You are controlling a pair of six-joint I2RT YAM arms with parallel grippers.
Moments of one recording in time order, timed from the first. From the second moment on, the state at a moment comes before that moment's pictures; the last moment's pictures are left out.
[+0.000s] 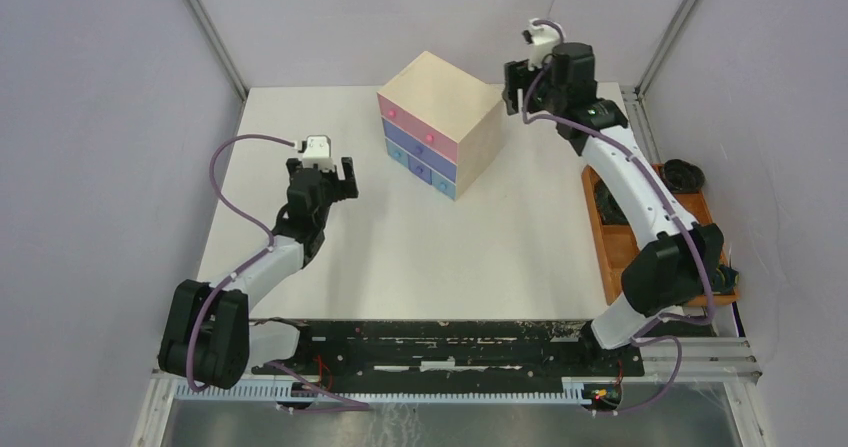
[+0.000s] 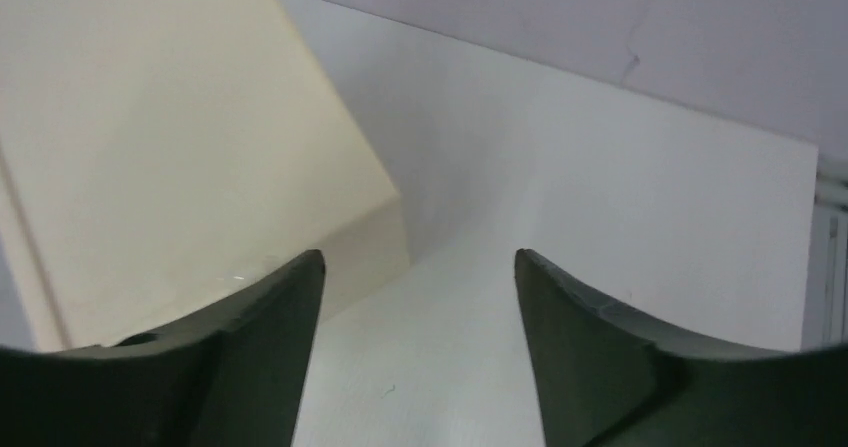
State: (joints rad) left arm -0.26 1.23 0.57 0.42 -0.25 -0.07; right arm 0.35 1.66 1.68 -0.39 -0.02 -0.06
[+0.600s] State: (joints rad) left arm -0.16 1.29 0.38 0.62 -0.12 -0.02; right arm 0.17 1.39 0.95 -0.15 0.04 0.04
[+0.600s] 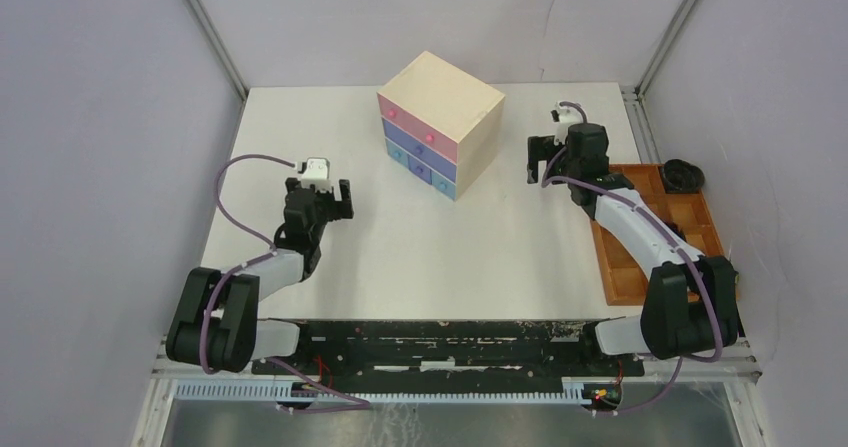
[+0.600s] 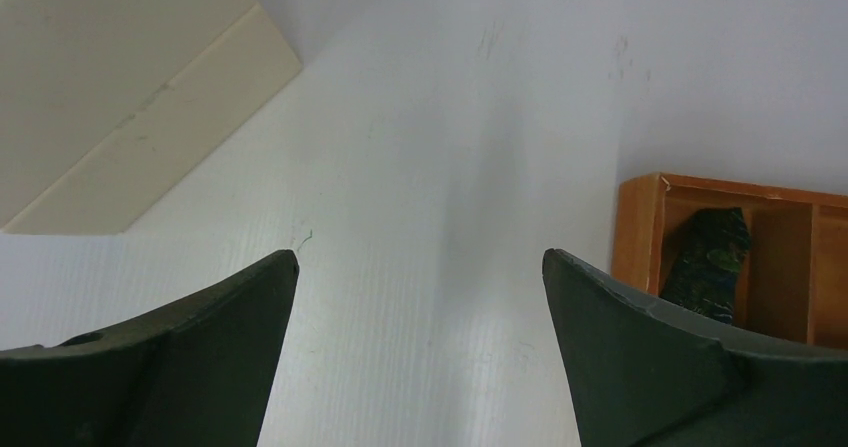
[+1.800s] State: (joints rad) left arm -0.03 1.51 0.21 1.15 -0.03 0.03; right arm 0.09 1.51 0.34 0.75 0.16 -0.04
